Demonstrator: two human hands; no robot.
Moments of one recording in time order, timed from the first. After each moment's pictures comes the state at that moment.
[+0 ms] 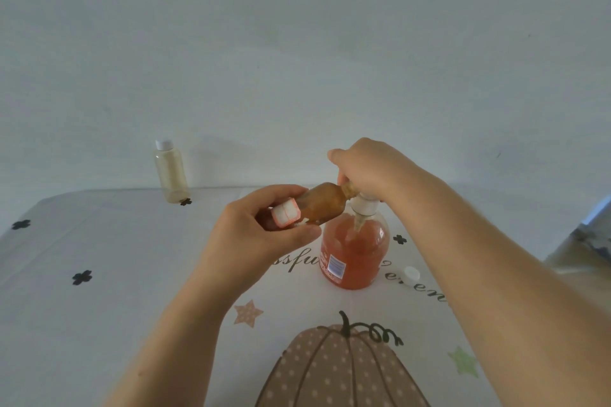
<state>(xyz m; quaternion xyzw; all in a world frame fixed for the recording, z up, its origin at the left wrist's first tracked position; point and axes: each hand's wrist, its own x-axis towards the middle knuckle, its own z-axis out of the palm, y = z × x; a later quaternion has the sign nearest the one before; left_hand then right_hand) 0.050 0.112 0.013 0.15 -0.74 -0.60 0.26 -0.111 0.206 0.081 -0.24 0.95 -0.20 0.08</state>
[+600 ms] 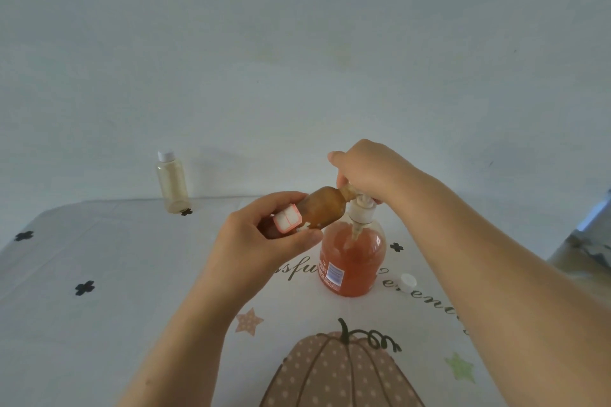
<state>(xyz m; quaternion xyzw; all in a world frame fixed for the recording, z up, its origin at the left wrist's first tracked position) 0.055 0.117 0.019 0.14 -0.74 -0.60 0.27 -0.108 0.206 0.096 -0.23 0.95 -0.20 0.08</state>
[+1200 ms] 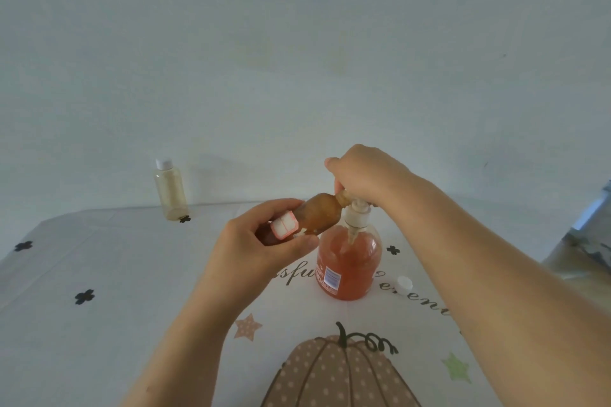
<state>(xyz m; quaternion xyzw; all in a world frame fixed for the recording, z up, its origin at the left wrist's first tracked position) 0.056 0.120 0.021 0.14 -0.74 -0.60 0.26 -0.104 0.209 0.098 -0.22 0.95 -0.20 0.06</state>
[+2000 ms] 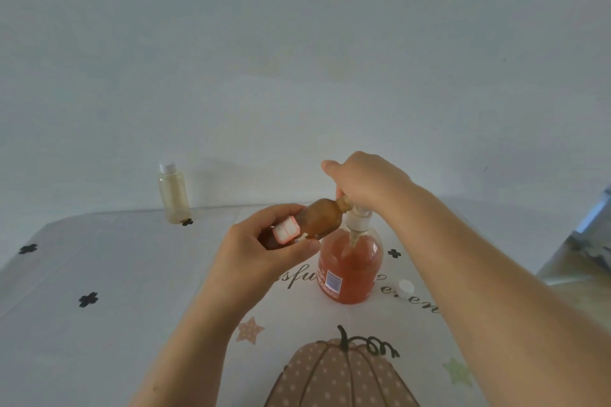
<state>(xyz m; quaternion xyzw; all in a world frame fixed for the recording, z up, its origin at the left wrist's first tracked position) 0.056 0.119 0.020 0.14 -0.74 -0.60 0.26 -0.108 0.210 0.092 -0.23 0.95 -0.19 0.04</state>
